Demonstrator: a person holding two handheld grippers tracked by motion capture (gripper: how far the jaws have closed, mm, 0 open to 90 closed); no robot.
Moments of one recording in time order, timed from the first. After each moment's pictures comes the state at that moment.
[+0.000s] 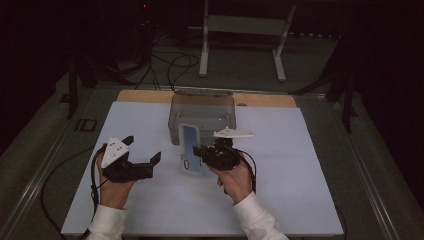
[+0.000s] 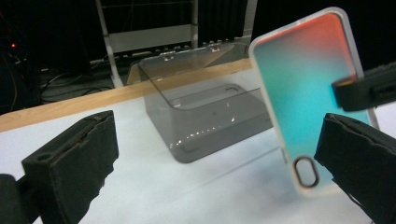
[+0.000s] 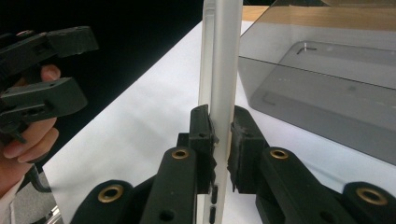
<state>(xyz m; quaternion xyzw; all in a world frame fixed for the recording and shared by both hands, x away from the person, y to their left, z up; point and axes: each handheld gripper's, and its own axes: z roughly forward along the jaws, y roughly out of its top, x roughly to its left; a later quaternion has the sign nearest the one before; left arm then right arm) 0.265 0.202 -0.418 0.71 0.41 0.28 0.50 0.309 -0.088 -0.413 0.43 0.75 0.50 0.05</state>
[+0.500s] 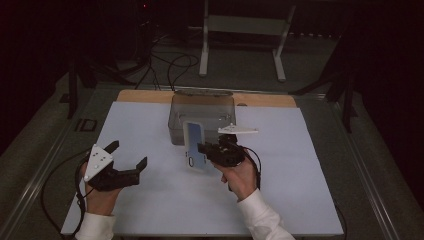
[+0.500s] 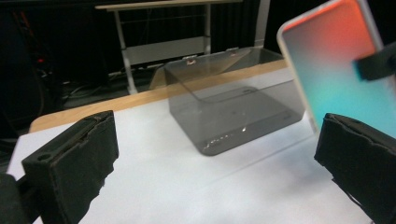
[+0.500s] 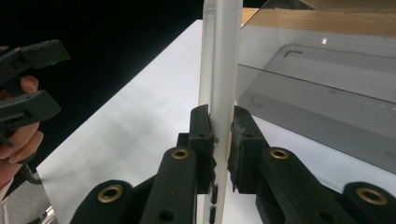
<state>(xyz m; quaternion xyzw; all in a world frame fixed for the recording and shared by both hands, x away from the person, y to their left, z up) 0.247 0.231 -0.429 0.69 0.41 0.32 0.51 0.314 -0.098 -0.404 0.43 0.75 0.50 0.06</state>
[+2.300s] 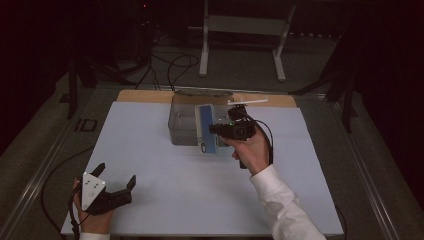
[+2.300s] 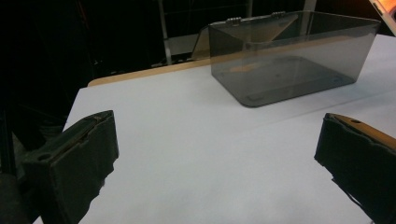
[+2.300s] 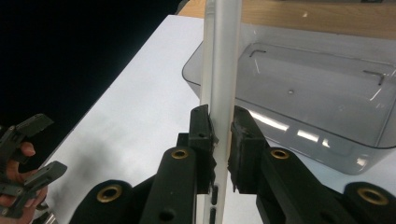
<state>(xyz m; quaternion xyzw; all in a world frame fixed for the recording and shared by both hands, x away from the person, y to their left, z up) 0.210 0.251 -0.488 0.66 0.45 0.37 0.47 0.362 -0.119 -0.358 0.48 0.76 0.44 0.03</state>
